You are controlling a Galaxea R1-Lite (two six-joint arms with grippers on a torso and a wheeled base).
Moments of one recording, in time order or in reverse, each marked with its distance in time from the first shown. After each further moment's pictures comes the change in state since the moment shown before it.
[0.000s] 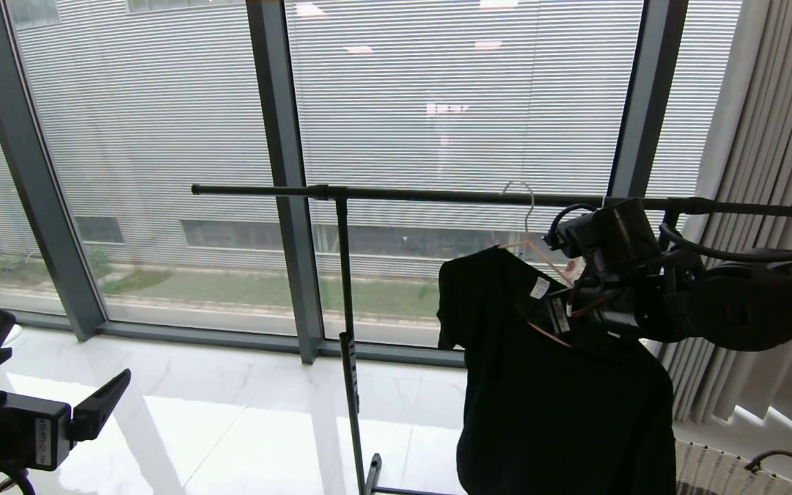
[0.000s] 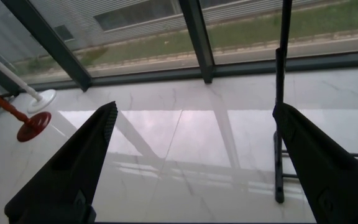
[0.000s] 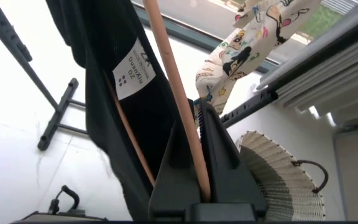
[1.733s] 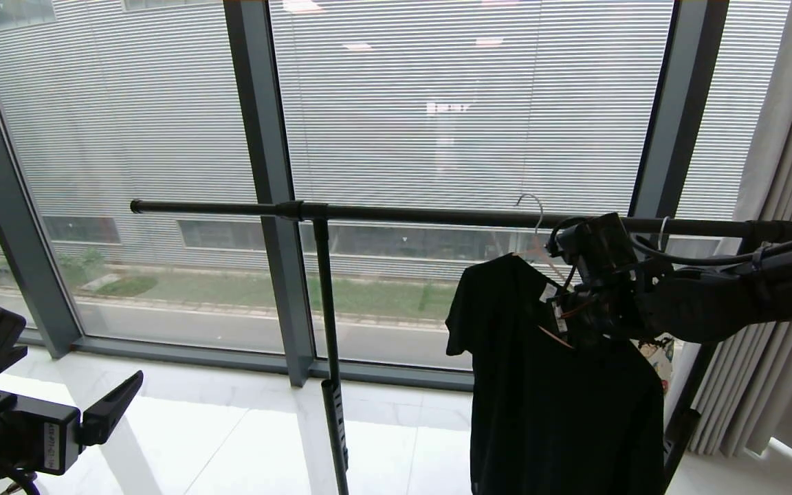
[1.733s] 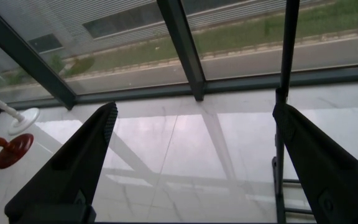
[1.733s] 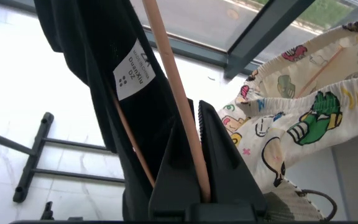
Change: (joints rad) left arm -0.048 -0.003 0.001 0.000 -0.002 0.000; right arm -0.052 0.100 -0.037 -0.008 -0.063 0.044
